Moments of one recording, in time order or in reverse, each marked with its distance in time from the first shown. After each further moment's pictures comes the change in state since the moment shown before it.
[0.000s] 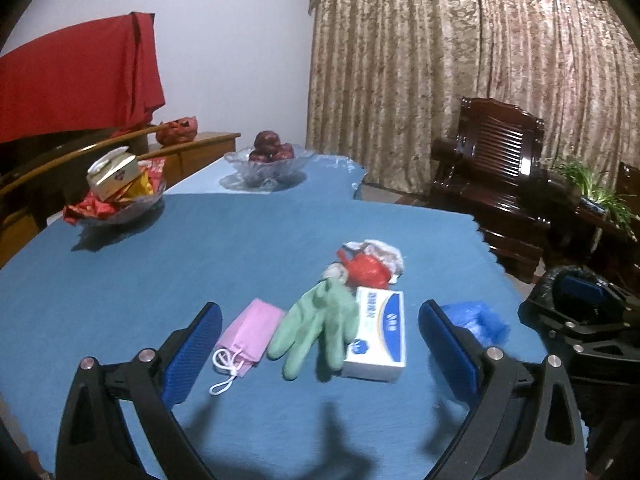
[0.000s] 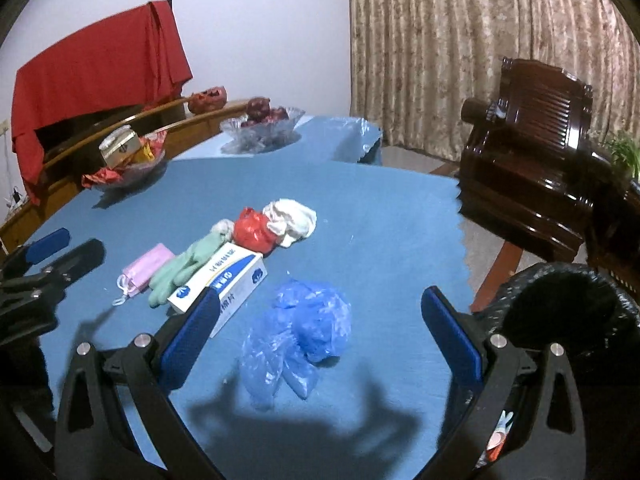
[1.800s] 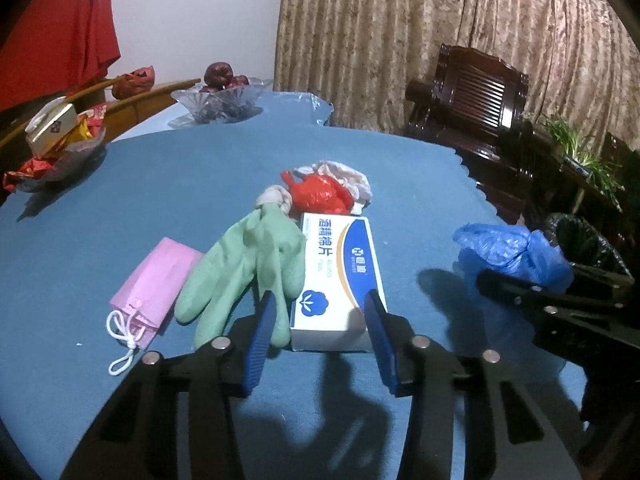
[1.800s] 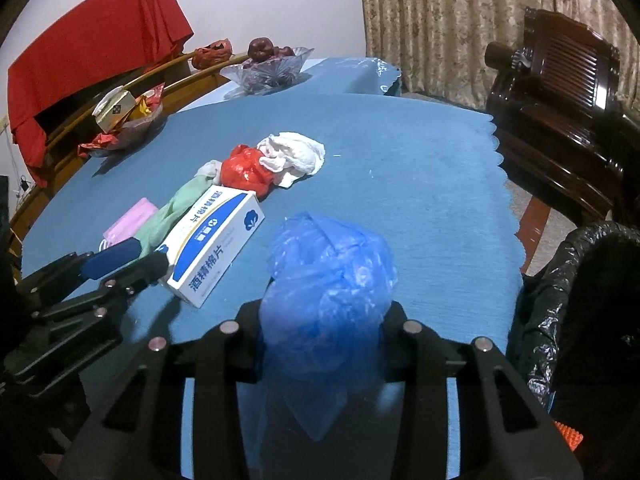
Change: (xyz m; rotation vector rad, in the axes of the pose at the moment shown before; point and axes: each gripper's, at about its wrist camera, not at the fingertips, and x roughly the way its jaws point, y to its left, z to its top) left arm 0.076 -0.038 -0.031 0.028 0.191 -0.120; right arm 0.061 -0.016 -0.021 0.025 0.184 0.092
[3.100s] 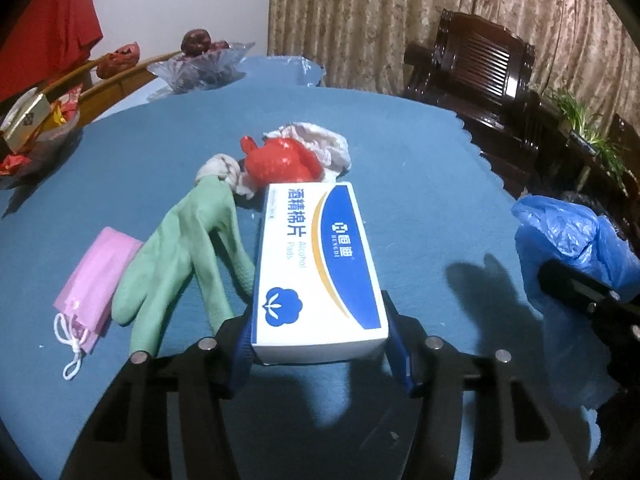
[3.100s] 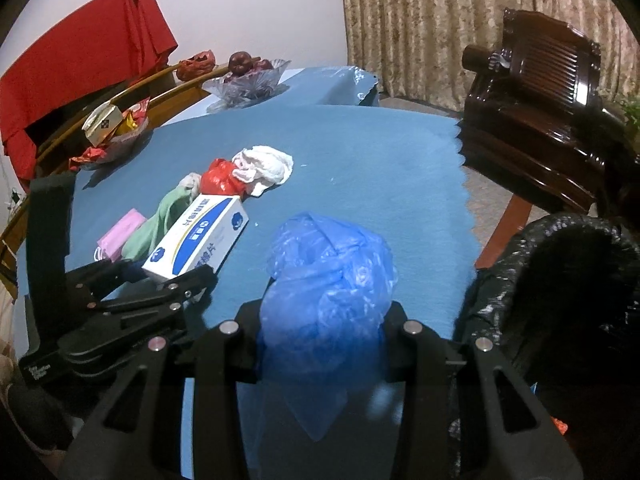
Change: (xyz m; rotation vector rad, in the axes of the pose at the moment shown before) left arm 0.043 -0.031 0.006 0.020 0.130 0.009; right arm -0.031 -0.021 -0.004 0.036 -0.032 -0.054
